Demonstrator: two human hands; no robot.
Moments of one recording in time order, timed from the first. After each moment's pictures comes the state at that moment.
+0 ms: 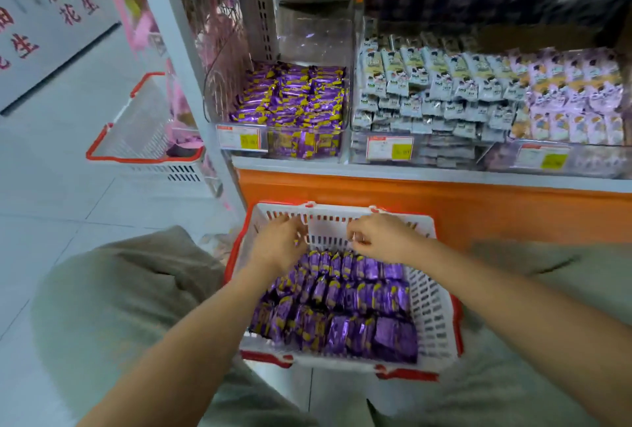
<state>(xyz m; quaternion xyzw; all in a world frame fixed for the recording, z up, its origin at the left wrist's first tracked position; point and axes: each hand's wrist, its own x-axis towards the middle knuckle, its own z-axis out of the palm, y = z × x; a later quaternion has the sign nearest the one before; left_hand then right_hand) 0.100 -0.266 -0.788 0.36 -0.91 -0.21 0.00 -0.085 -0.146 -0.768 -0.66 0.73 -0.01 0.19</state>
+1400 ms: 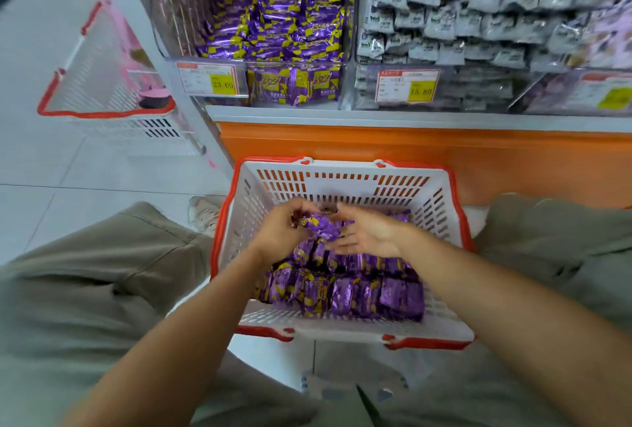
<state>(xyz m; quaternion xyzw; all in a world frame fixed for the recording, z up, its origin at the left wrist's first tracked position) 0.102 -0.261 -0.858 0.33 -0.75 -0.57 0.07 -0.059 -0.154 -0.858 -0.05 0.57 -0.40 0.71</state>
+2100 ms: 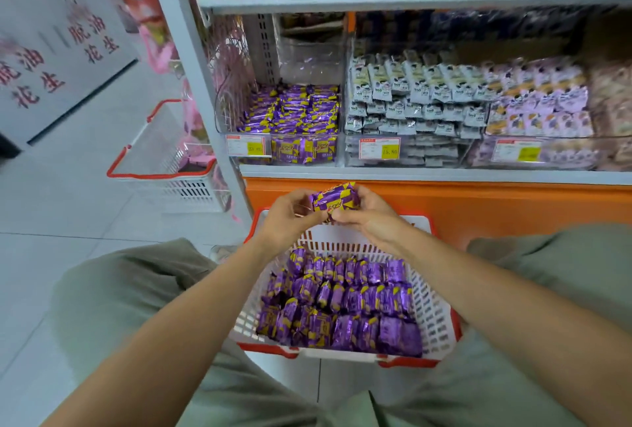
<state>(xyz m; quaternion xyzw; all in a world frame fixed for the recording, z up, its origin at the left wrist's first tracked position) 0.099 -0.247 -0.740 0.28 -0.75 -0.57 0.20 -0.050 -0.141 -0.745 -0.28 0.59 -0.58 0.49</state>
